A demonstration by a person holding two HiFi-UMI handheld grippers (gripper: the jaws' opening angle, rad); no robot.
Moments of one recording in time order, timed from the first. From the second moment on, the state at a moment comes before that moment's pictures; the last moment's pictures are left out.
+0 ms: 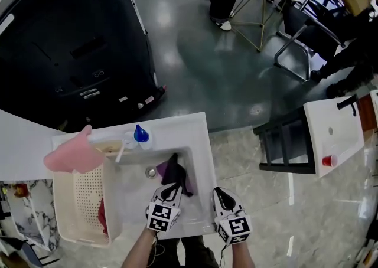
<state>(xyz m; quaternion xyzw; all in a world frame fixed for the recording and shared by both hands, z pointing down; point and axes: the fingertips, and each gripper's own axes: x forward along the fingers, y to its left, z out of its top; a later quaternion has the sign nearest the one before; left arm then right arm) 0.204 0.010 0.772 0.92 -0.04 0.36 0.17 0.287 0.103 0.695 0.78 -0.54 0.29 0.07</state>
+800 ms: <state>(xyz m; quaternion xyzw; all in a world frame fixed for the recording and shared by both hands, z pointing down) 0.207 0.014 0.863 0.83 -0.06 0.50 0.24 0.313 0.114 0.721 0.78 -0.53 0.32 0.07</state>
